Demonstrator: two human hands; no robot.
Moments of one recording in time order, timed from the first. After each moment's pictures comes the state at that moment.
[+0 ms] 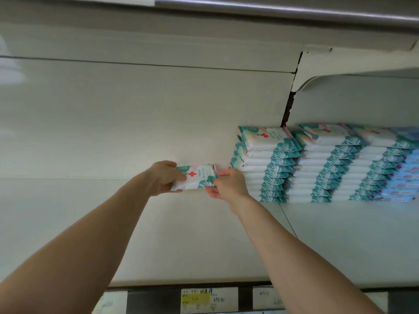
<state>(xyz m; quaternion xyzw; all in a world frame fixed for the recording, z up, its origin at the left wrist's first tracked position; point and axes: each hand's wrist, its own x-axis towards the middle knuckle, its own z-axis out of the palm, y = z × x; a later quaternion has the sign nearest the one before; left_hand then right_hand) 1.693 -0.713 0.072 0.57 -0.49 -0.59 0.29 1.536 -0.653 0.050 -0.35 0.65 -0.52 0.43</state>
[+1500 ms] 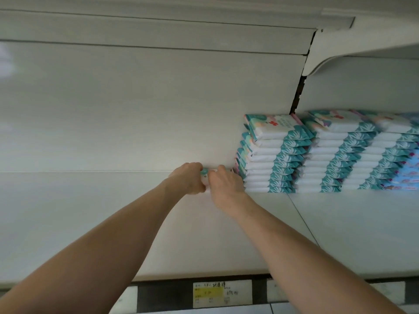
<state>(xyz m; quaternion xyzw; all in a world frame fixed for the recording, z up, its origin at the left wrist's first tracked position) 1.658 -0.714 0.036 0.57 -0.81 -0.13 0.03 1.564 -0.640 0.054 -0.71 0.71 0.01 -0.01</state>
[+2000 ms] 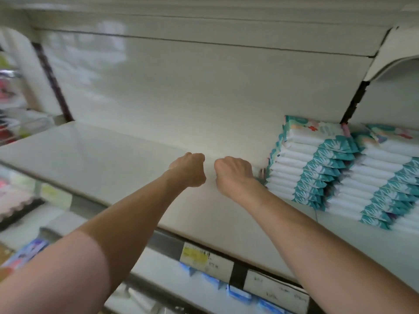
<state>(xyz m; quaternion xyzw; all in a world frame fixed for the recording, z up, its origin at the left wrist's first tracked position) 1.687 -0.639 0.056 0.73 -0.67 -0.10 0.07 1.568 -0.622 0.076 -0.82 0.57 0.01 -0.04</state>
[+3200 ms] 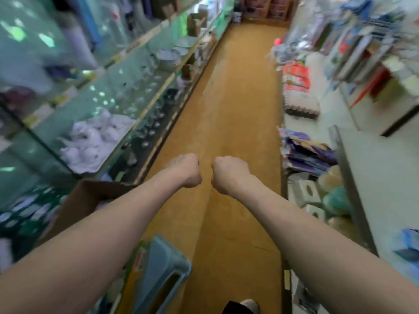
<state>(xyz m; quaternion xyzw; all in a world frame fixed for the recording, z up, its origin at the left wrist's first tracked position) 1.697 0.070 -0.062 0.98 0.02 -0.19 0.11 1.678 -0.046 -0.034 -0.98 -0.13 0.14 0.00</state>
